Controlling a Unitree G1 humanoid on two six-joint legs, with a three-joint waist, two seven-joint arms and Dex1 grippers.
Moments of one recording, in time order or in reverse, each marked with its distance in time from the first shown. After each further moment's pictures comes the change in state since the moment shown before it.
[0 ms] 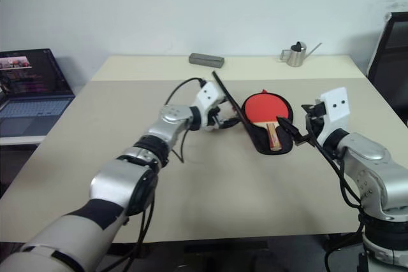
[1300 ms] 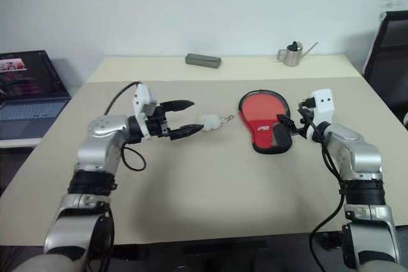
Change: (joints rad) left arm 0.574 0.394 0.177 -1.076 -0.395 0.522 -0.400; right arm -0.321 0.059 0.156 0.802 -0.175 -0.284 0.138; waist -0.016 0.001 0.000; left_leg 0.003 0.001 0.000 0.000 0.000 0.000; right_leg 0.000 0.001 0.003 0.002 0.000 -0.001
